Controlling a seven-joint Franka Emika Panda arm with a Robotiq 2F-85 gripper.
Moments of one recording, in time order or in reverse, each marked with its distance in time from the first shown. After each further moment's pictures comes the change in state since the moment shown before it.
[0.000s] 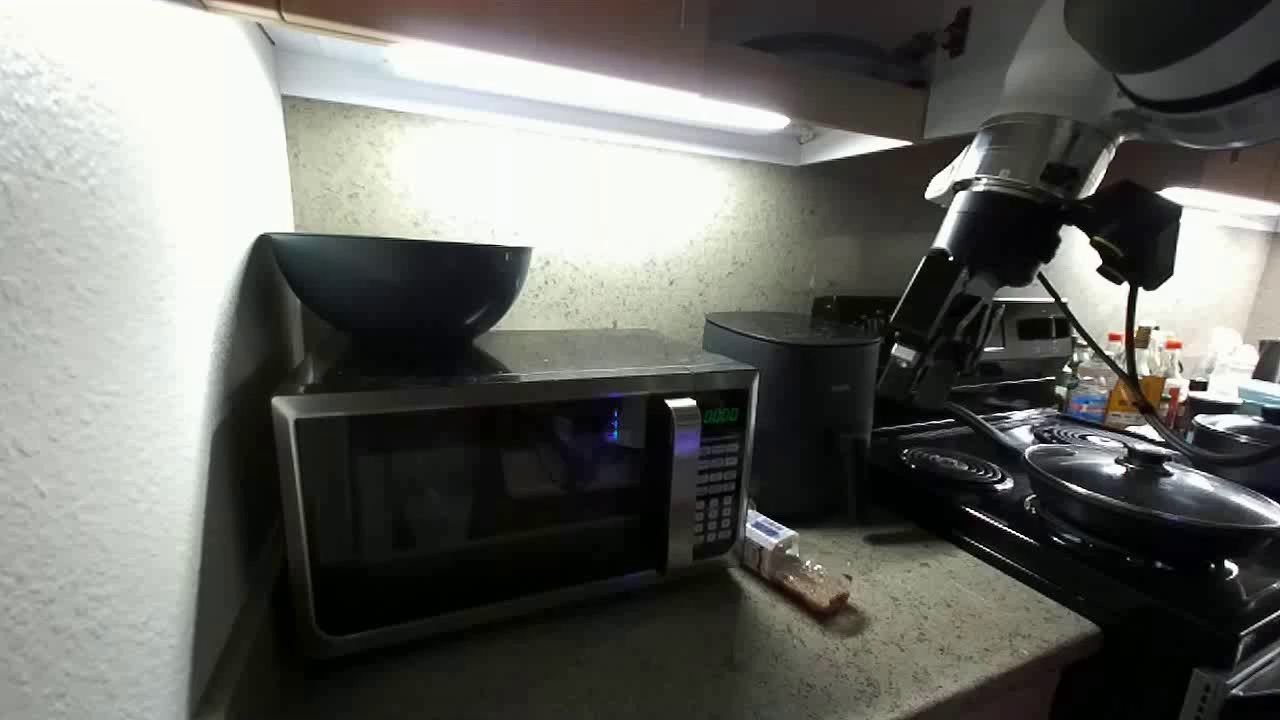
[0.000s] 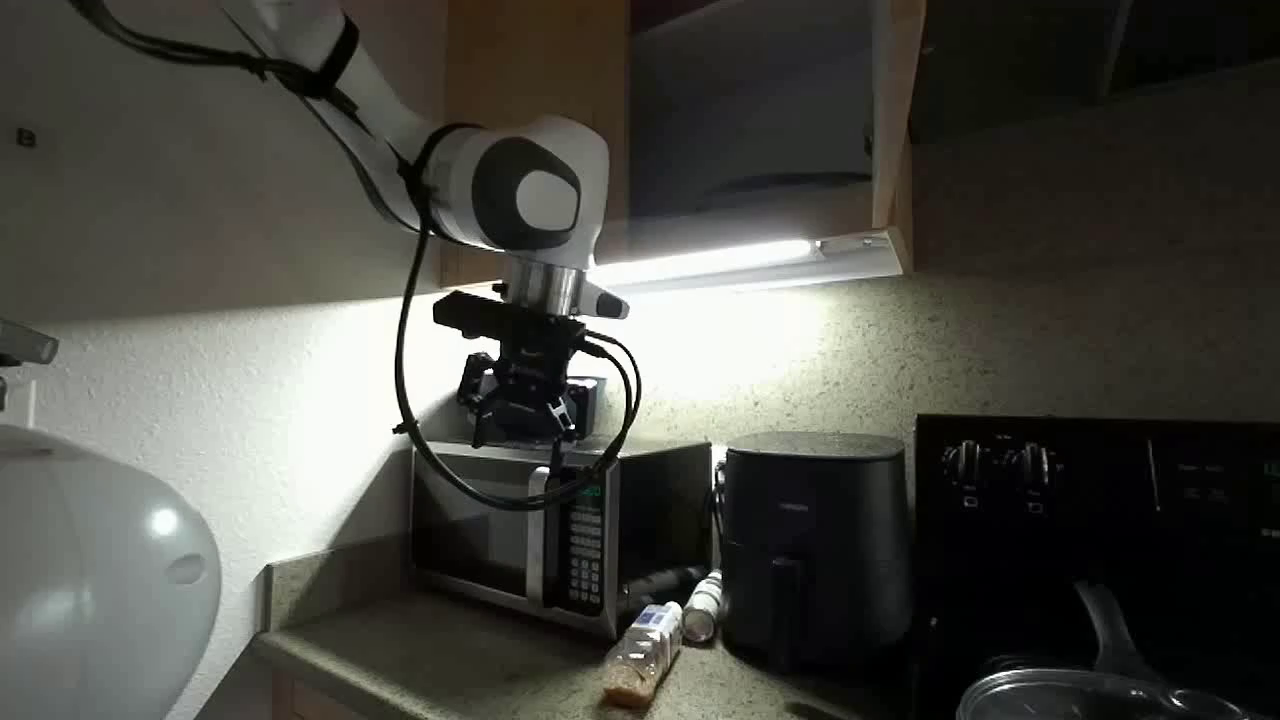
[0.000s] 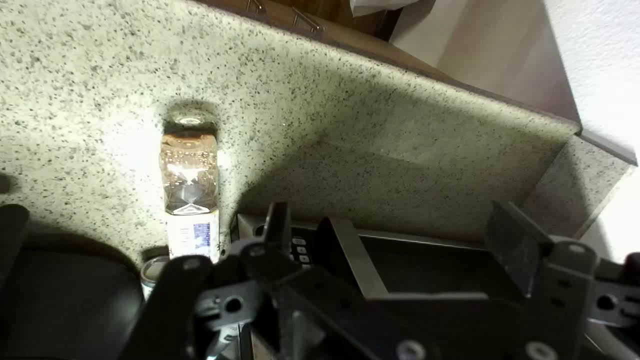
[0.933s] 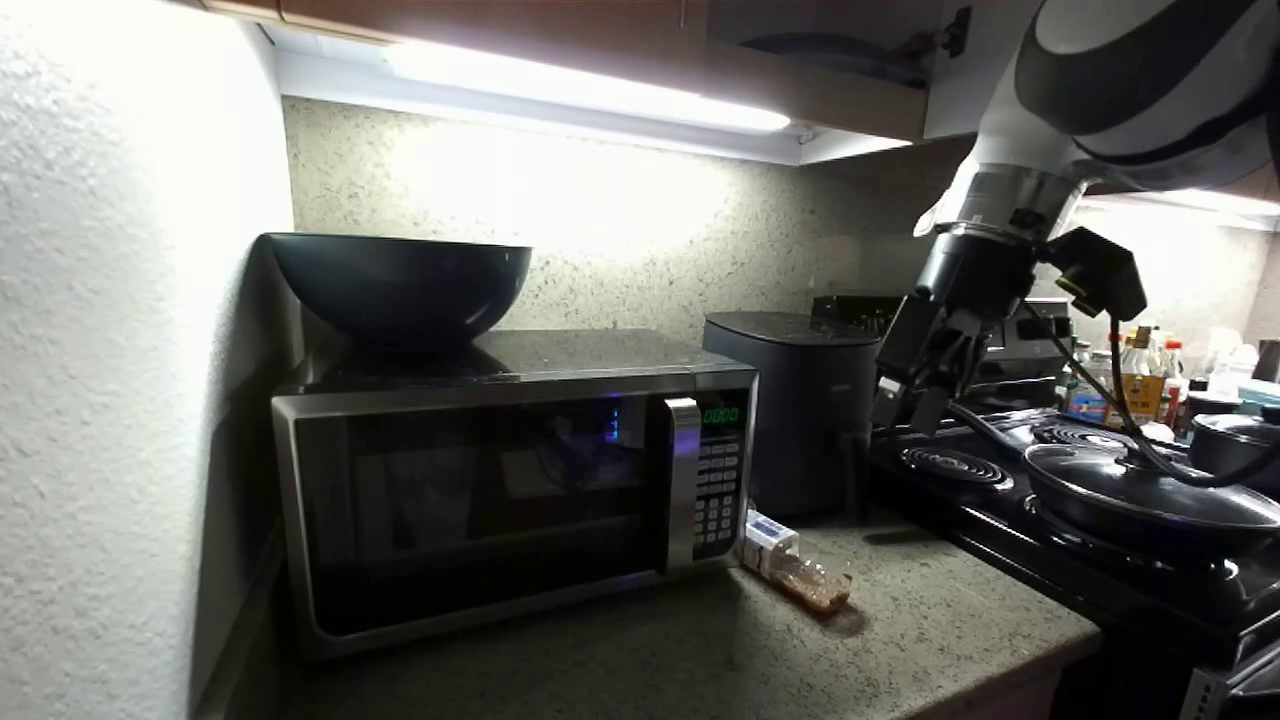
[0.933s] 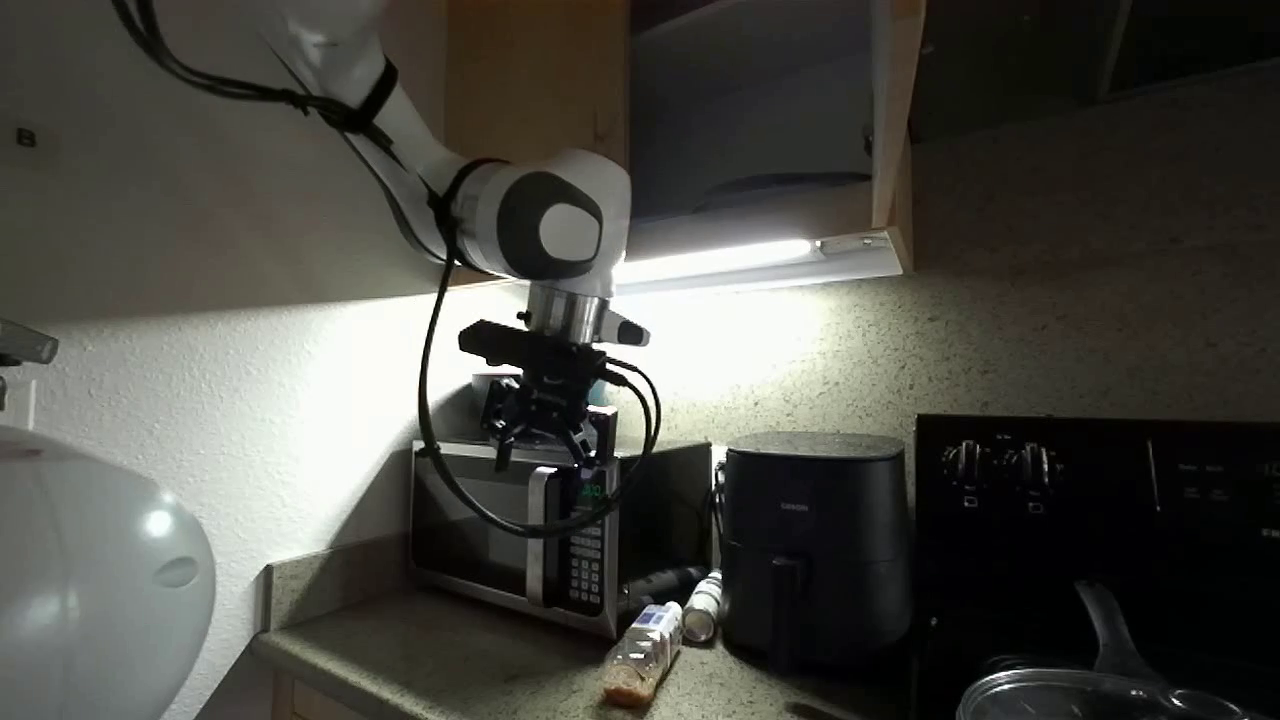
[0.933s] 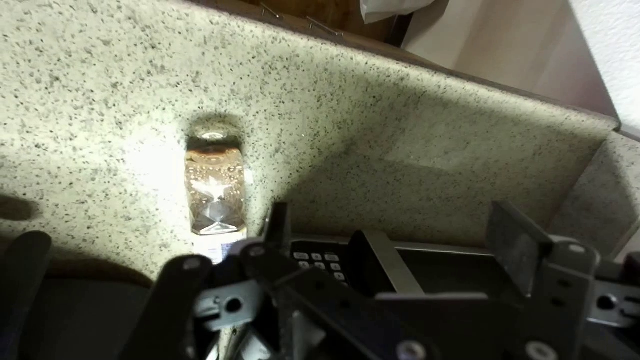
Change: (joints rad) arm -0.023 0.098 -0.017 0.014 0.000 0.038 -0.006
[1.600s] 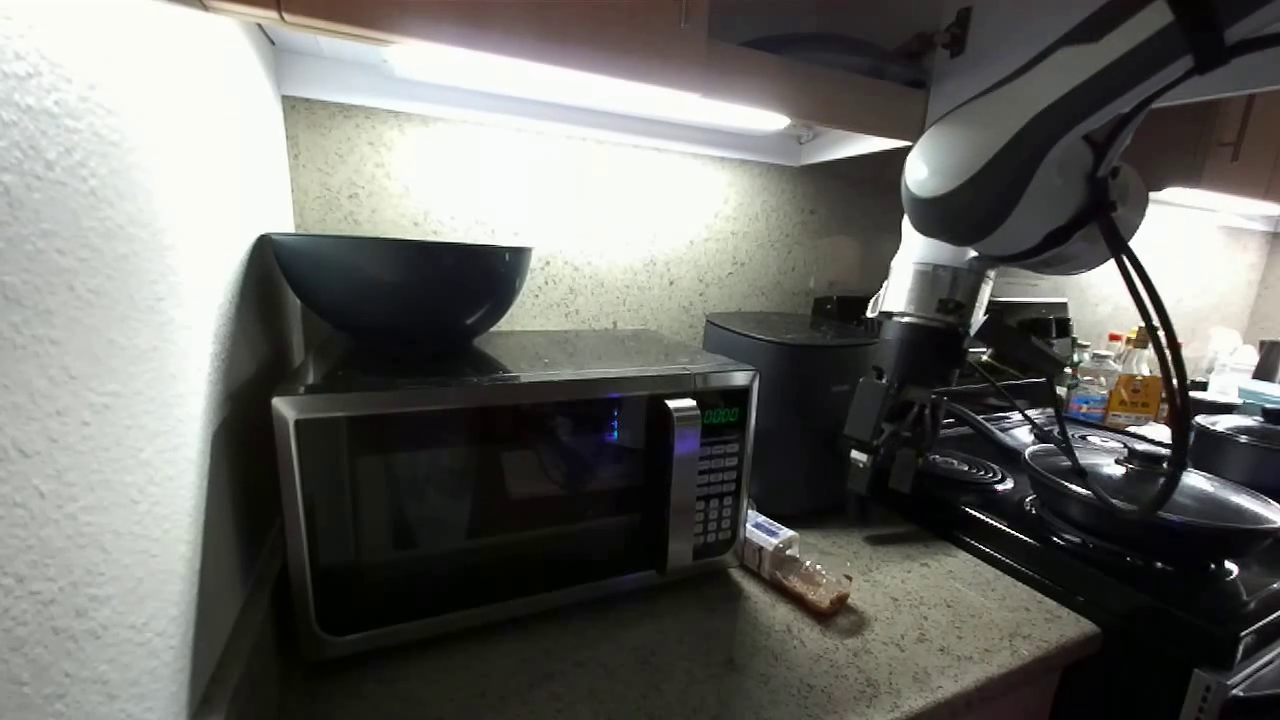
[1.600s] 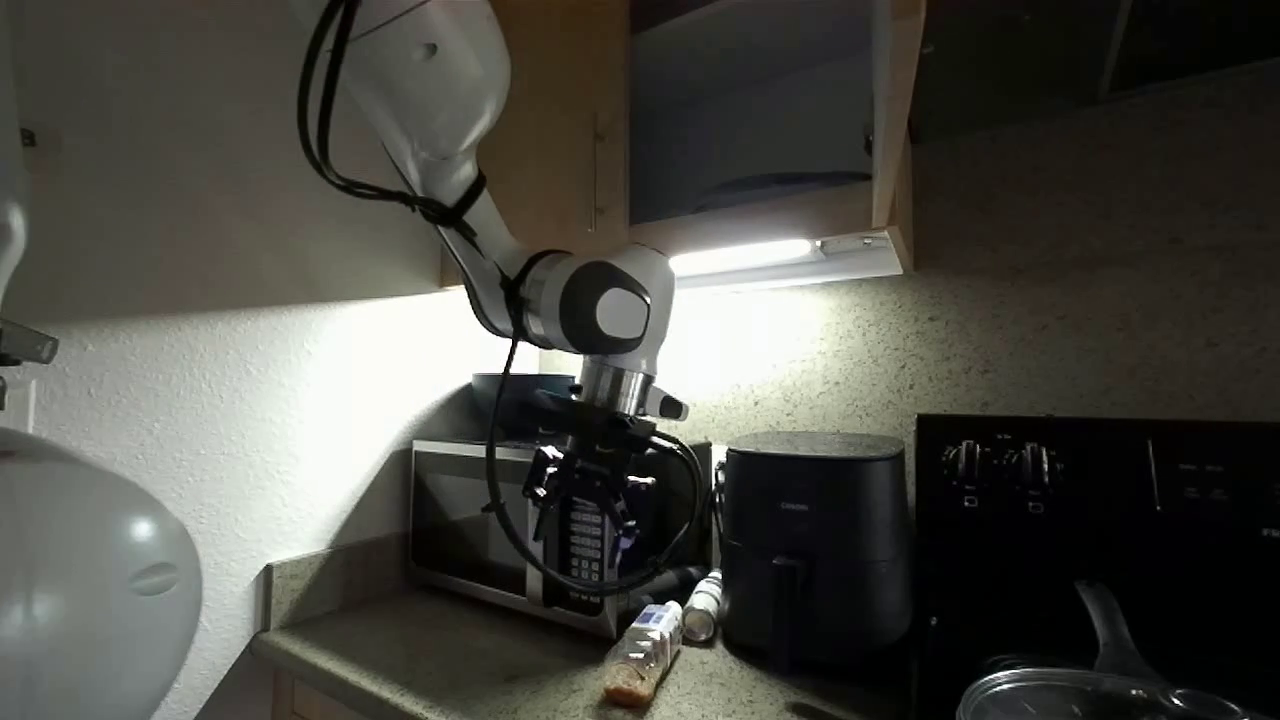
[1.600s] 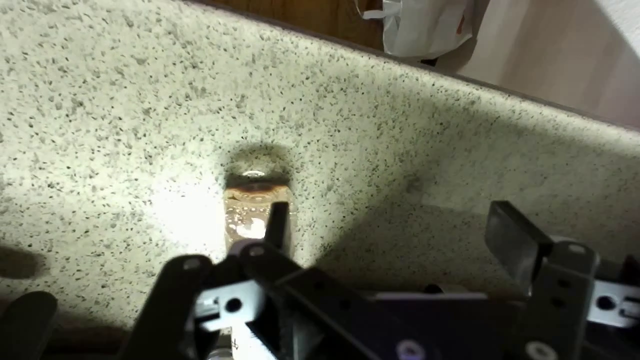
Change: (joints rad) arm -0.050 0.294 -0.001 0.125 -0.002 0.003 -0.067
